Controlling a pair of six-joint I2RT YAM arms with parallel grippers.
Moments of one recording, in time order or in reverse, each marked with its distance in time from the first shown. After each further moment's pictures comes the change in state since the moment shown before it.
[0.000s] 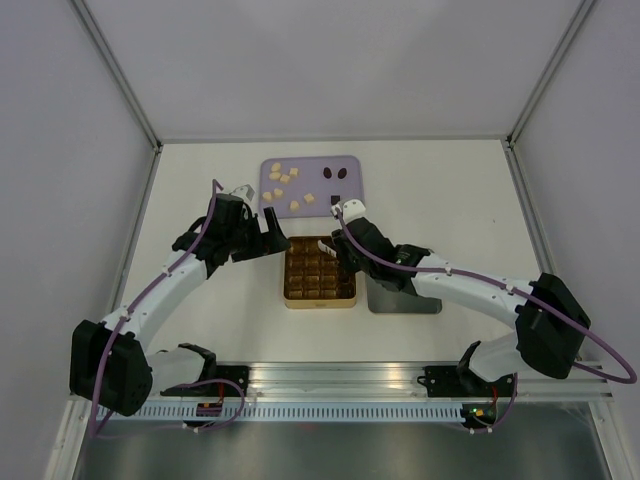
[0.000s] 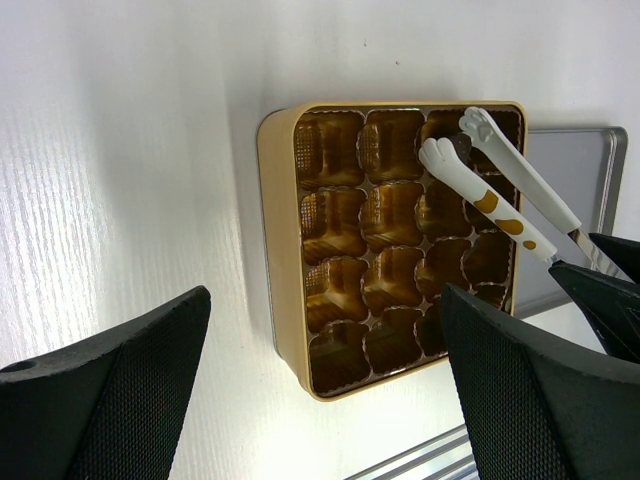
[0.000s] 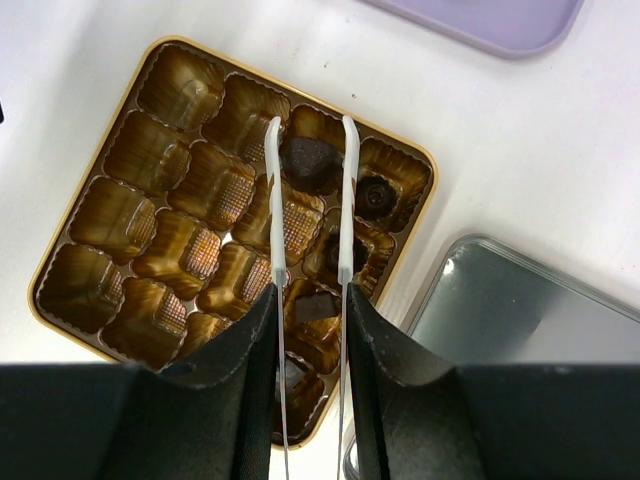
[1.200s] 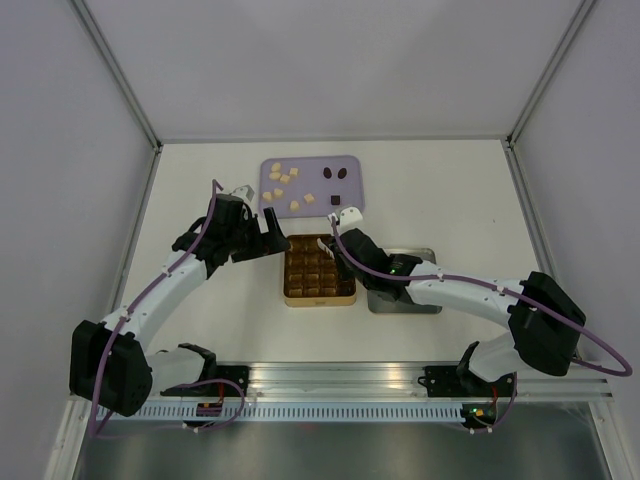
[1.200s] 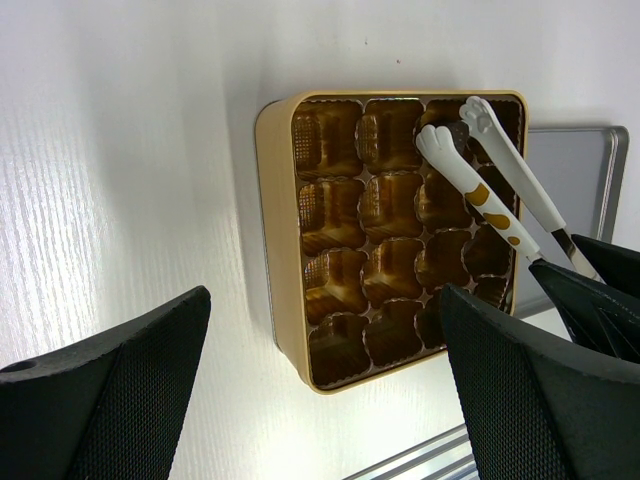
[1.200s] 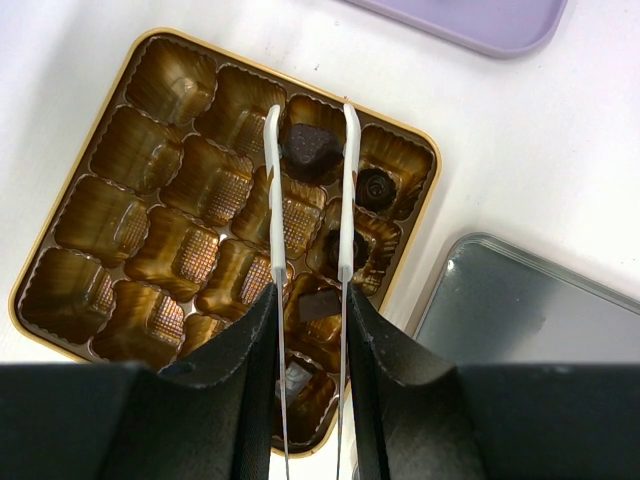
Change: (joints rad) left arm 0.000 -0.002 -0.001 -0.002 0.000 0.000; right arm 0.062 0.016 -0.056 0.092 0.114 0.019
